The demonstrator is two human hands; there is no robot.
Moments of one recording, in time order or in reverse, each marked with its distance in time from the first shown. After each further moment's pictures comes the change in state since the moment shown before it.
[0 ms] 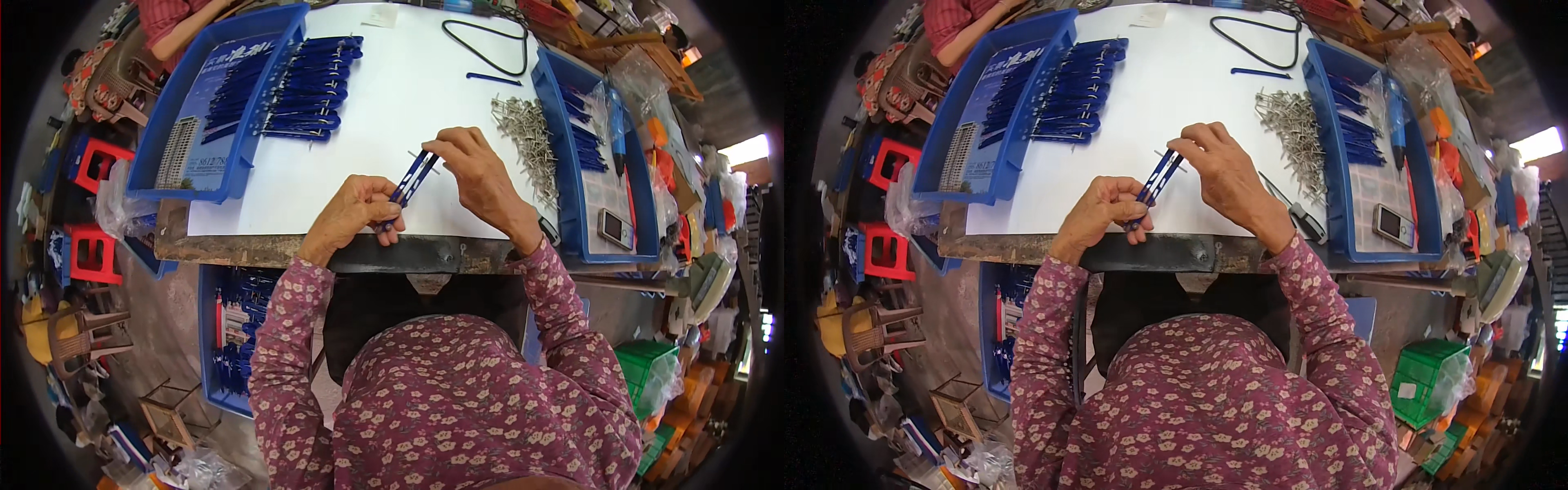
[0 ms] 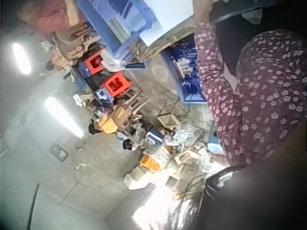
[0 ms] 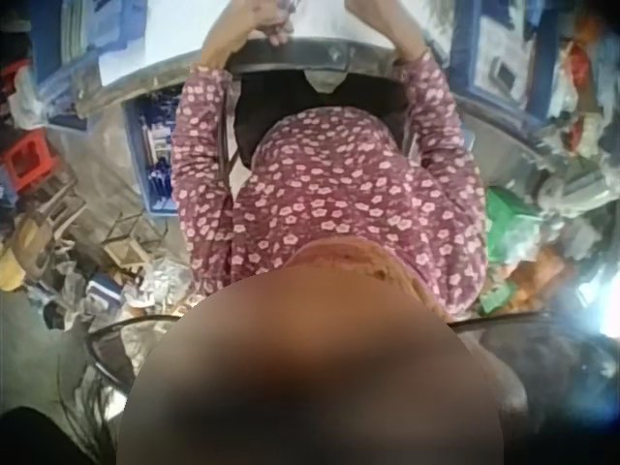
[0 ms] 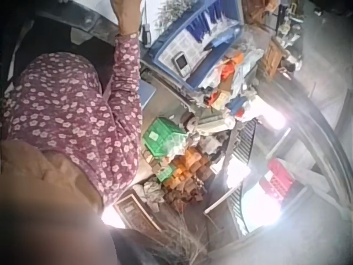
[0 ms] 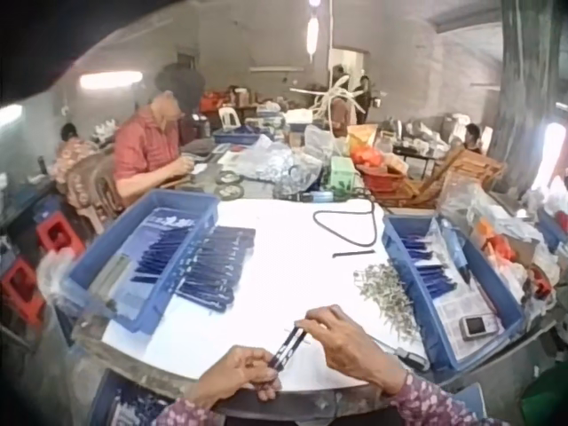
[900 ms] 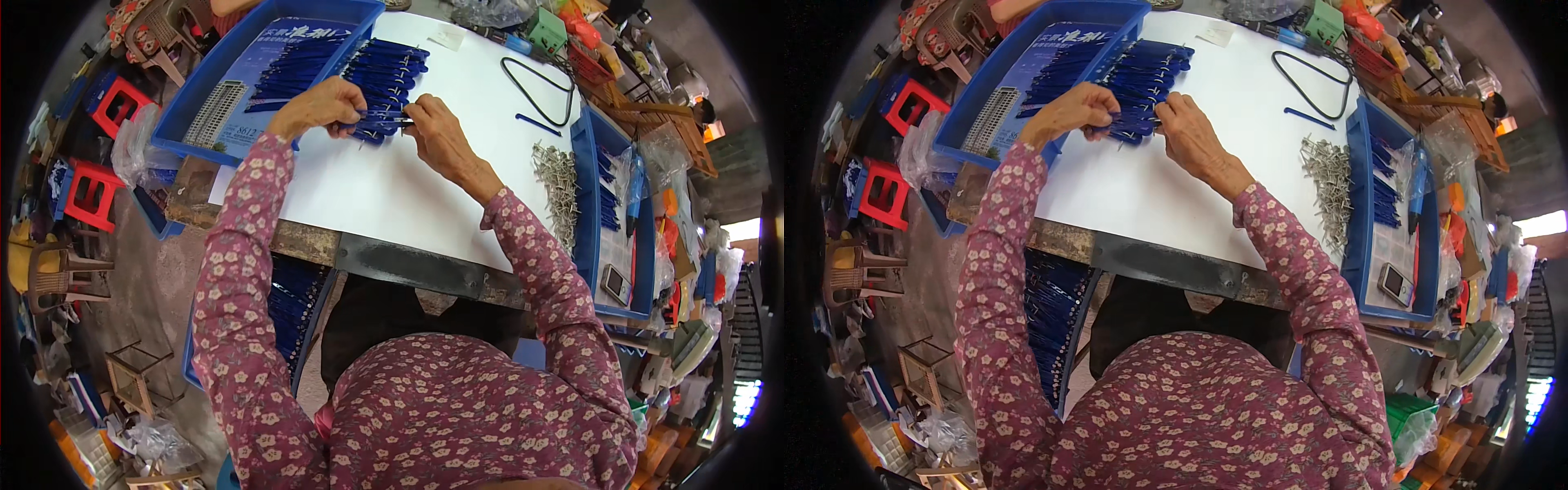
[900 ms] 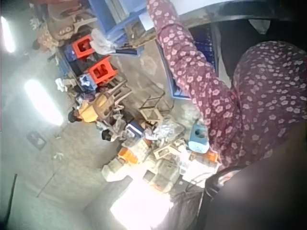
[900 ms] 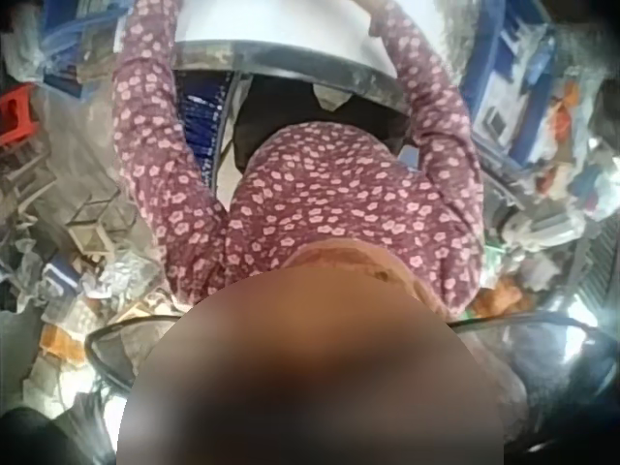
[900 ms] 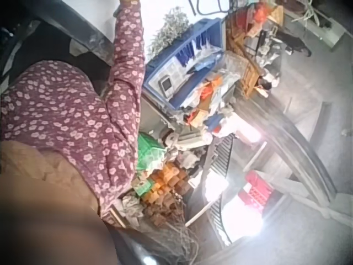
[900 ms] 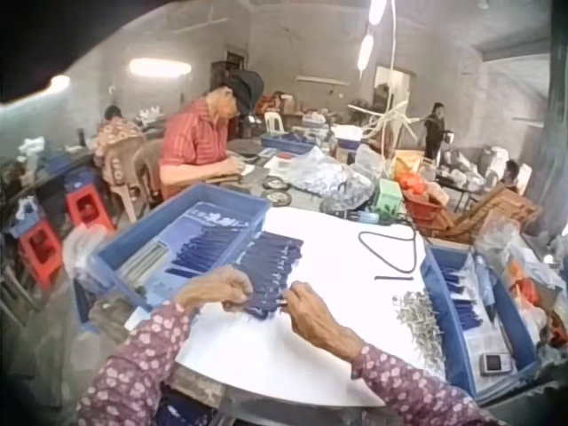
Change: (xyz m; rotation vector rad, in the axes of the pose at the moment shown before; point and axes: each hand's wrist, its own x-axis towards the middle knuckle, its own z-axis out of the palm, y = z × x) left_hand 0.020 0.084 -0.152 0.609 0.150 0.050; right_hand 0.114 0.009 0.090 0.007 0.062 -0.243
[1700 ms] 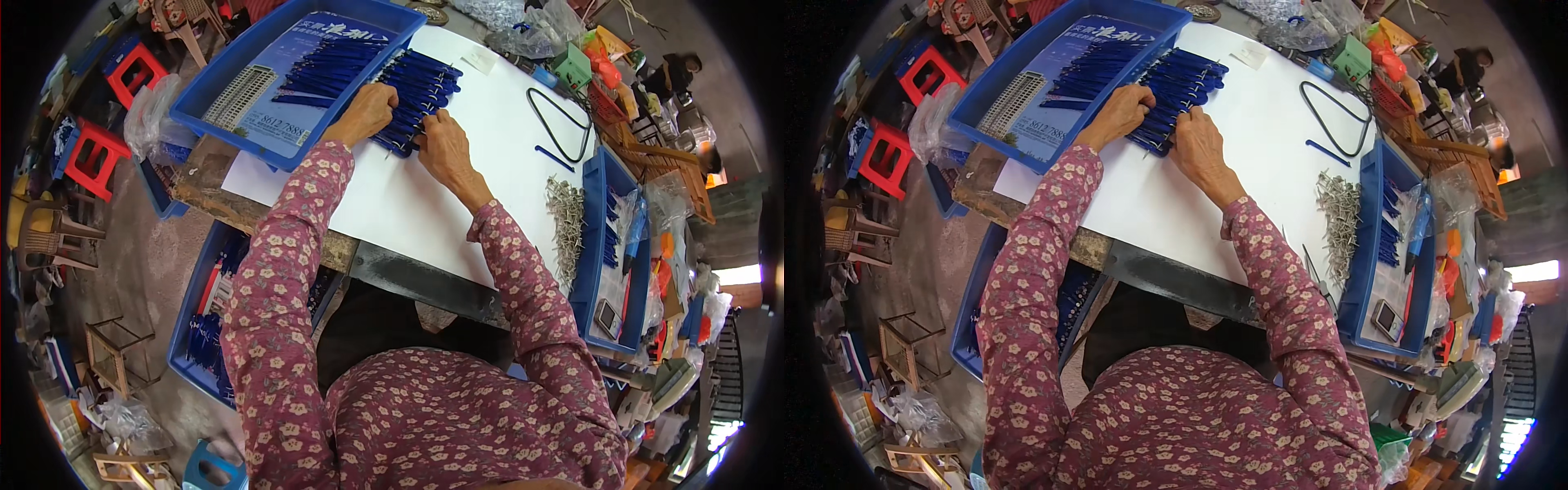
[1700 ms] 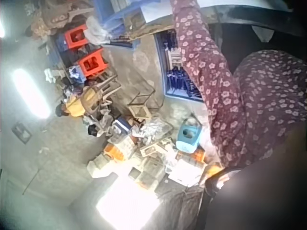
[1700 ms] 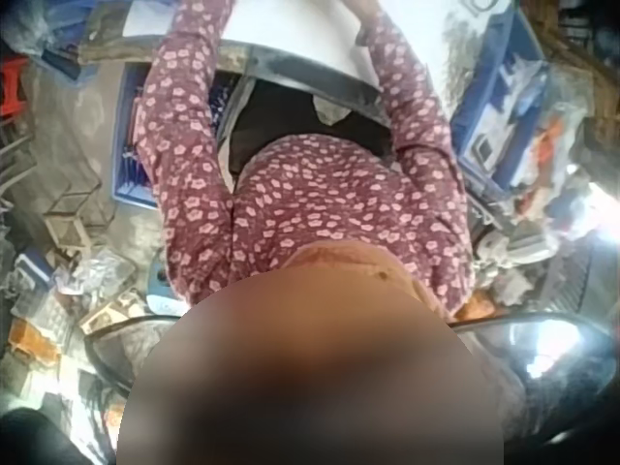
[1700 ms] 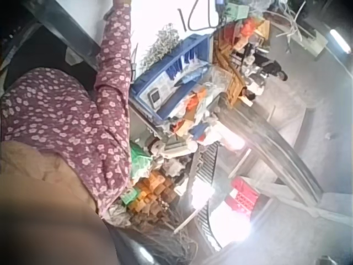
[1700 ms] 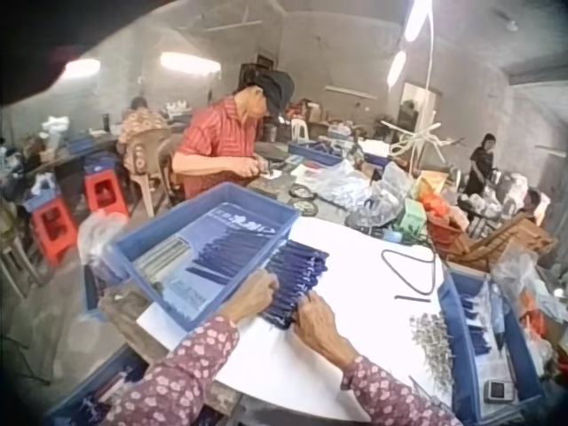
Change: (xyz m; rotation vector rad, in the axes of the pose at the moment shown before) left_hand 0.032 -0.027 0.026 0.540 0.610 0.155; right_hand 0.024 -0.007 0.035 -0.112 -0.110 0.310
